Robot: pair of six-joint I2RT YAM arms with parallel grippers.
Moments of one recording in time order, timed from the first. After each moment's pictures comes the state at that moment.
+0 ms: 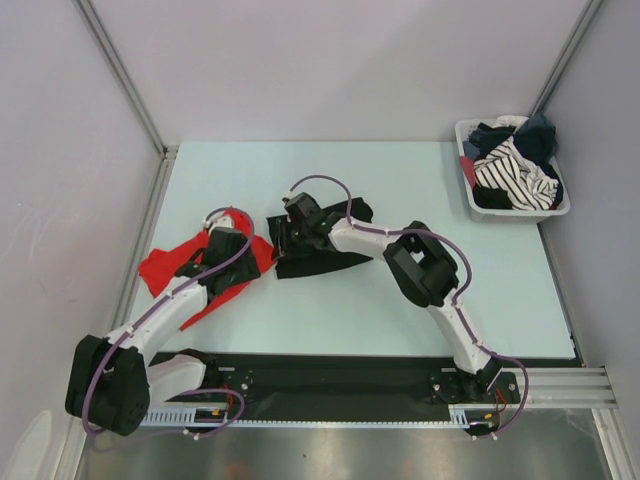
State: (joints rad) left arm -0.31 1.11 0.60 -0.39 -0.22 -0.53; right arm 0.83 2.30 1.72 -0.22 -0.22 0.71
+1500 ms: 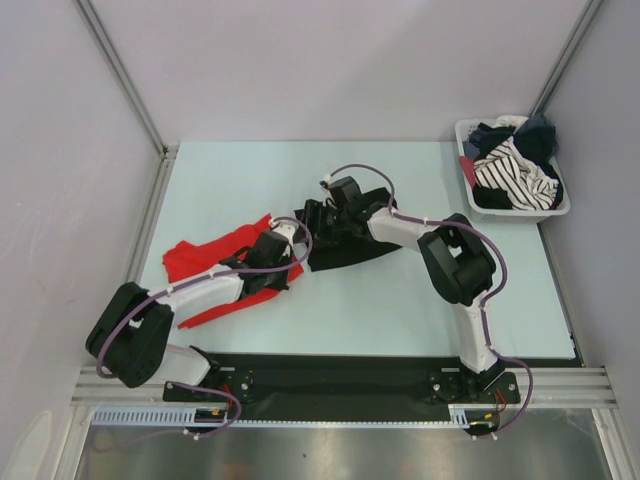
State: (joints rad) left arm -0.59 1.40 0.68 -0.21 -0.14 -0.28; right arm 0.65 2.10 1.45 -0.08 -0.45 0.73
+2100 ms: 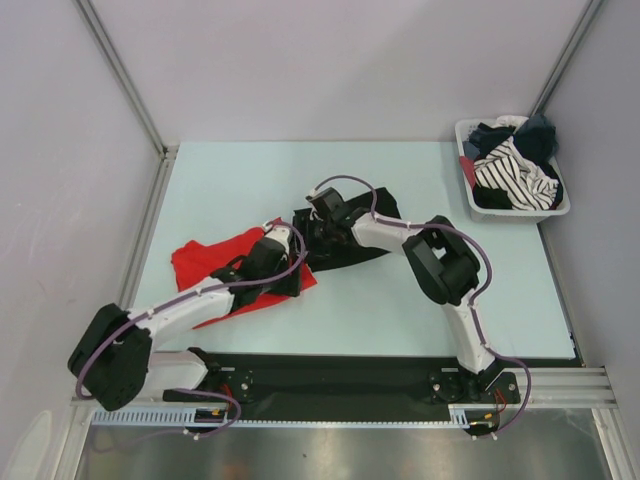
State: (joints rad) left arm -0.66 1.26 0.61 -0.20 -0.12 -0.41; right arm 0.73 2.18 1.54 -0.21 -0.41 0.72
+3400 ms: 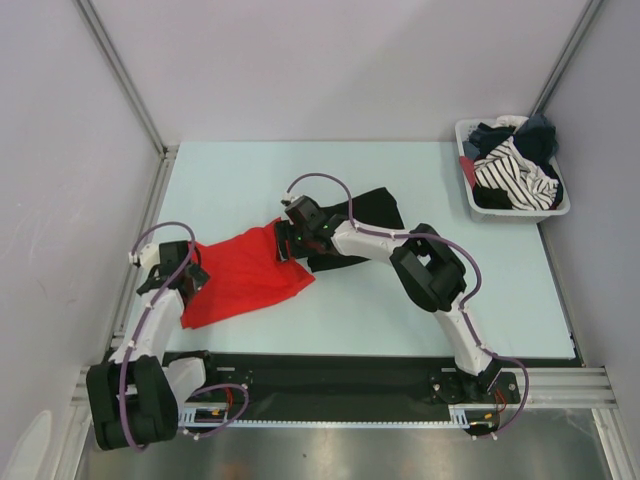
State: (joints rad) left arm 0.15 1.02 0.52 -0.51 -0.43 -0.67; right arm 0.86 2.22 1.65 -0.25 -0.06 0.52
